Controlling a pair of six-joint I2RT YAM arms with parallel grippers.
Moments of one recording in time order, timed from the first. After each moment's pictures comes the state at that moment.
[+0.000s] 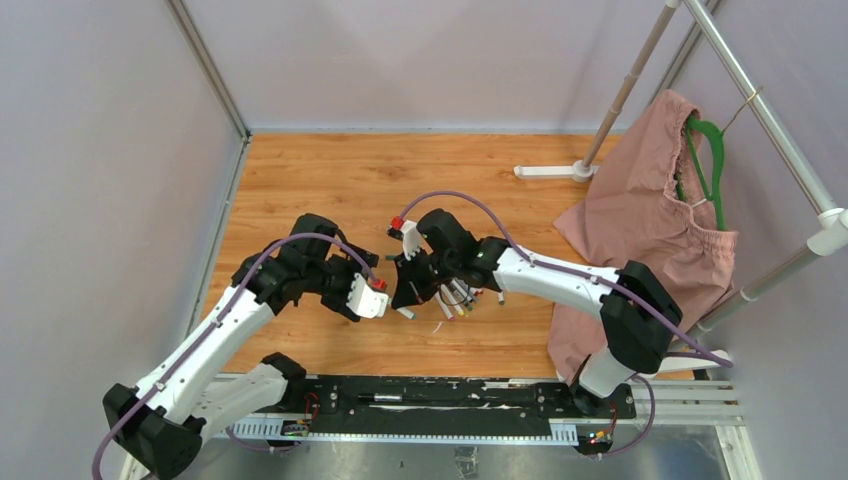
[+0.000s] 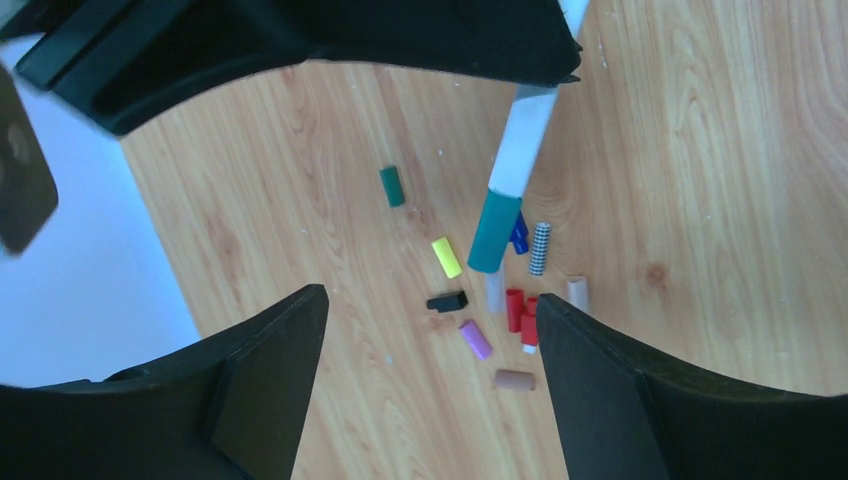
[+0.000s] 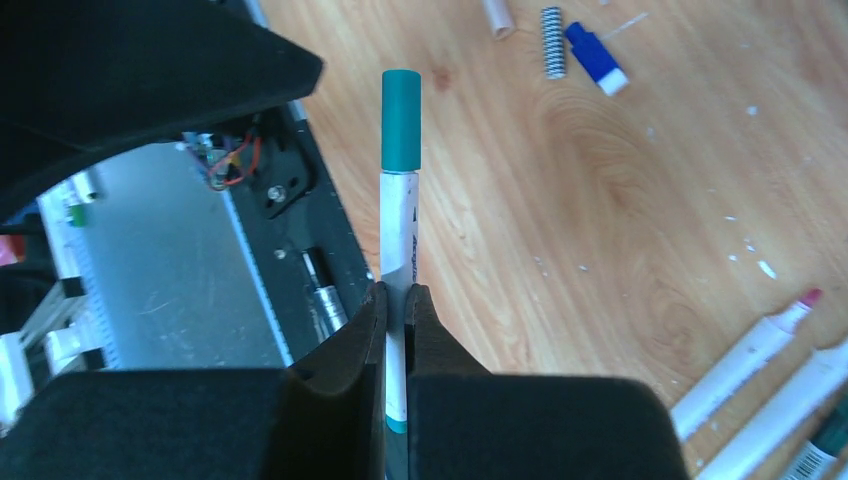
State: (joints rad) left arm -0.51 0.93 0.89 -0.88 0.42 1.38; right arm 0.95 1.58 1.11 -0.24 -0.48 0.31
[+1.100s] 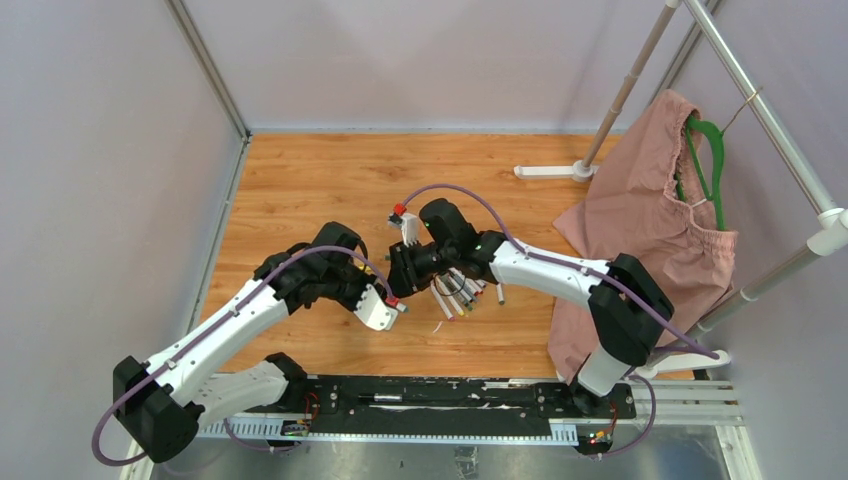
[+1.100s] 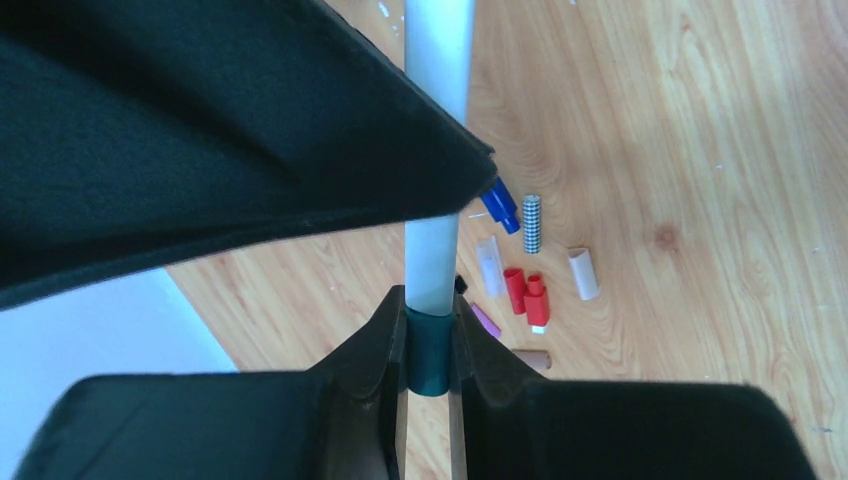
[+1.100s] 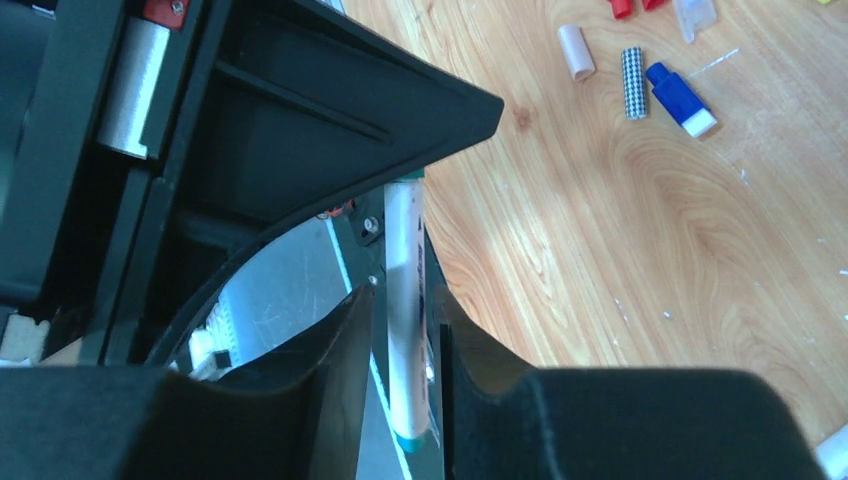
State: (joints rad) left arm -0.64 1.00 0.85 -0.87 0.23 1.49; right arm 0.91 1.63 1.13 -0.13 -0.68 0.50
